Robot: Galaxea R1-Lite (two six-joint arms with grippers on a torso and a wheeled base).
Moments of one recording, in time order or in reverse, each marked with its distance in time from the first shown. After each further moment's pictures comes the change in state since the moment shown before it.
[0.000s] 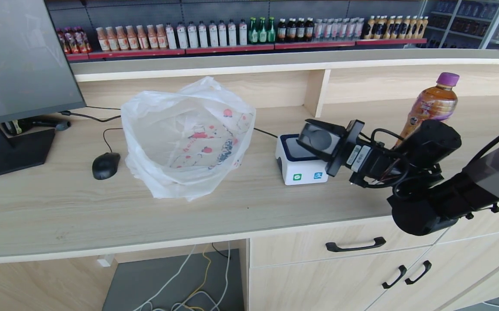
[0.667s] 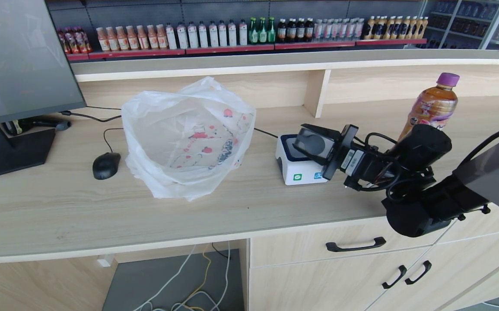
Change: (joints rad) left arm -0.001 0.000 0.000 0.000 0.000 0.000; right arm 0.004 0.037 -0.012 0.000 0.001 -0.002
